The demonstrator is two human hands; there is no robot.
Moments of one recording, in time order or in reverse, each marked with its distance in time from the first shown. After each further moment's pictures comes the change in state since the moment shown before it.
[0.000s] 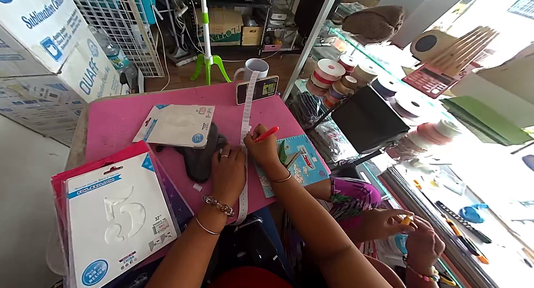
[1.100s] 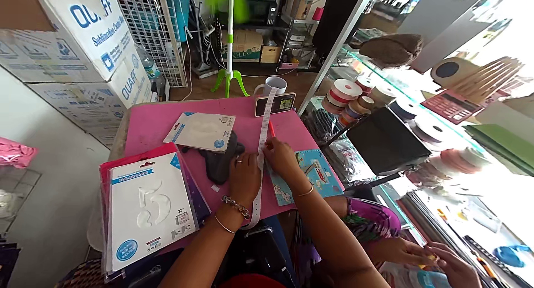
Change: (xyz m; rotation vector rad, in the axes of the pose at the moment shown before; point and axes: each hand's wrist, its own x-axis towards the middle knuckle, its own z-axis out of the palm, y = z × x) left_hand 0.000 0.004 -0.002 -0.137 0.148 -0.103; right_hand 0.014 -0.029 -0.027 -0.445 -0.459 0.167
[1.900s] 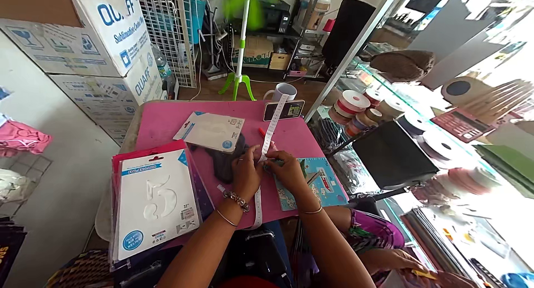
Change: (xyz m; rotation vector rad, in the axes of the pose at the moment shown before) left_hand 0.015 -0.015 -0.008 -0.458 -0.013 -0.158; right_hand -0.020 0.023 0.023 0.338 0.146 -0.254
